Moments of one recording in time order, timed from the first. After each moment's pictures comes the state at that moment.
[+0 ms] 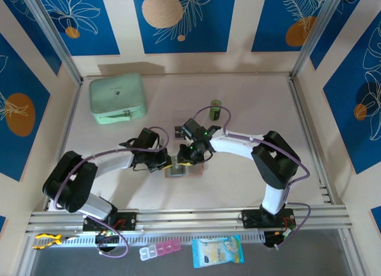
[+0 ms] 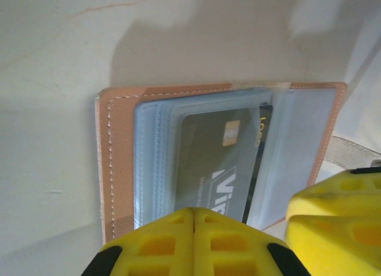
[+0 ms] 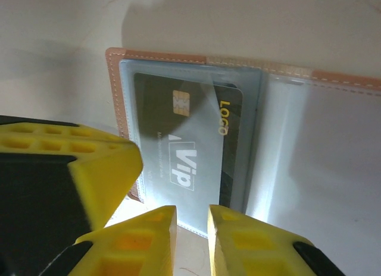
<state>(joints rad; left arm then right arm) -0.55 1.49 0.66 -0.24 0.46 -0.86 0.82 1.79 1.15 -0.55 -0.37 0.82</state>
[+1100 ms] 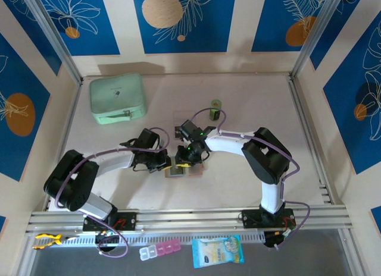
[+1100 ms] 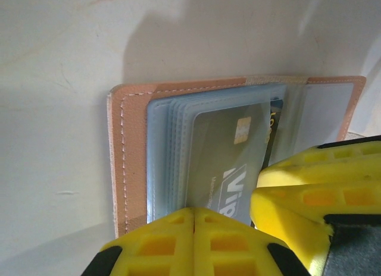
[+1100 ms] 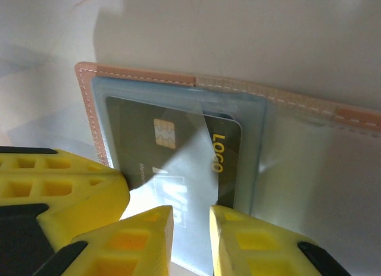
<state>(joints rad) -0.55 1.50 0.66 -0.25 0.46 -0.83 0.82 1.89 1.17 -0.51 -0.40 0.82</state>
